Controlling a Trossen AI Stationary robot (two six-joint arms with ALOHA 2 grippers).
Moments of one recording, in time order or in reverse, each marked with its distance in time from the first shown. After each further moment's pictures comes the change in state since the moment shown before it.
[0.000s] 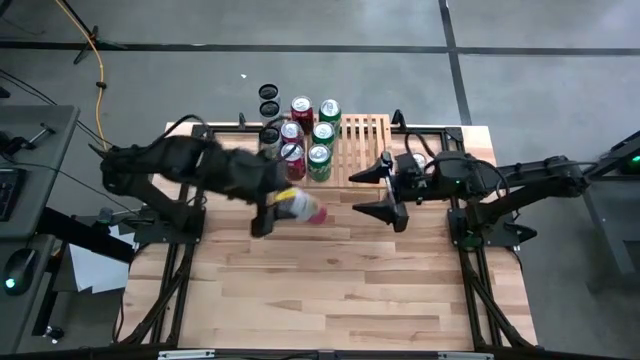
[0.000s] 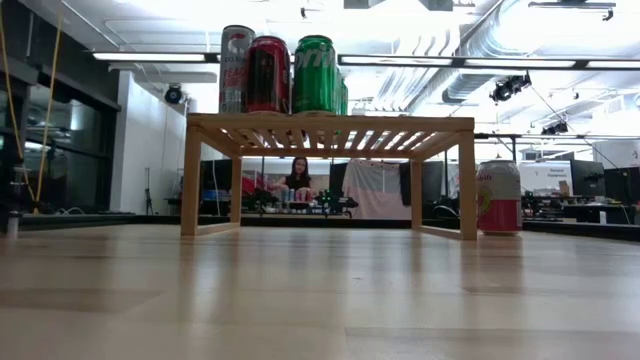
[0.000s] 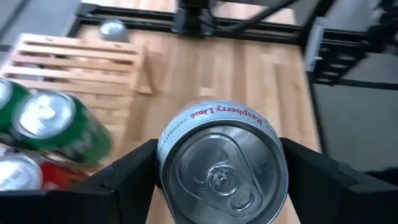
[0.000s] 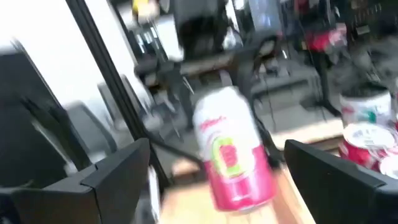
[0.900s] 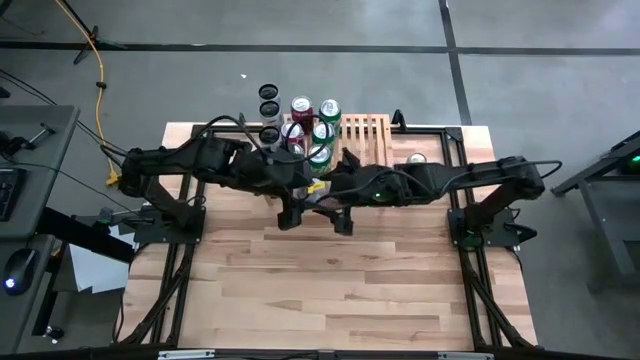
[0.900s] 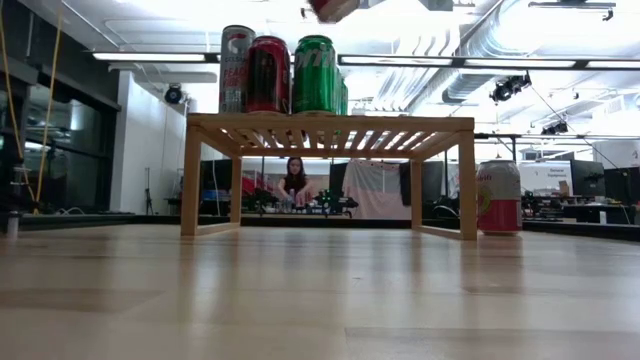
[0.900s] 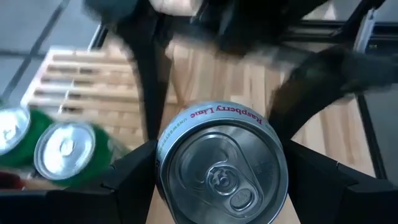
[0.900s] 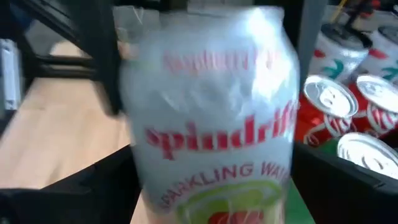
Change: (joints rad) left arm 0.084 0.116 0.025 0.066 -0.051 0.097; right arm 0.004 0.436 0.479 -0.577 0.238 -0.326
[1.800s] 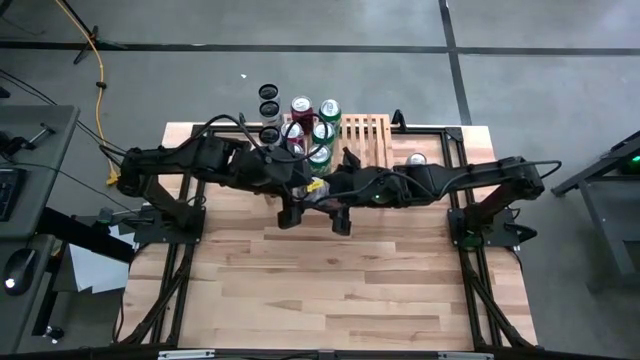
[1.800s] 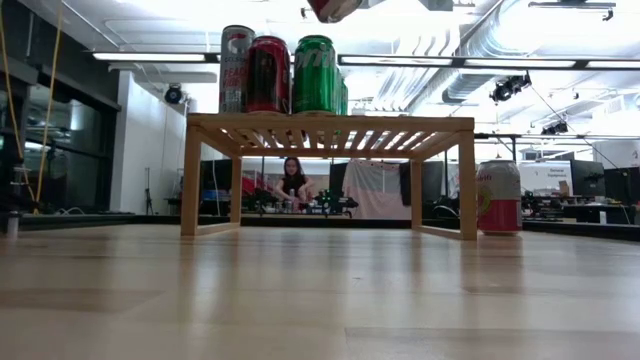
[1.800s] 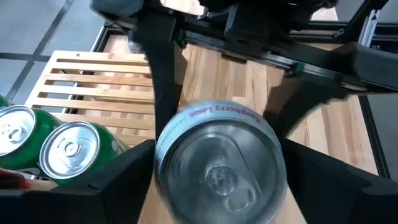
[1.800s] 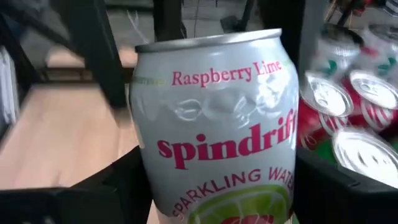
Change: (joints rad) left arm -0.006 -0.011 -0.011 0.013 -0.003 0.010; right arm 0.001 0.007 0.000 -0.009 0.038 0.046
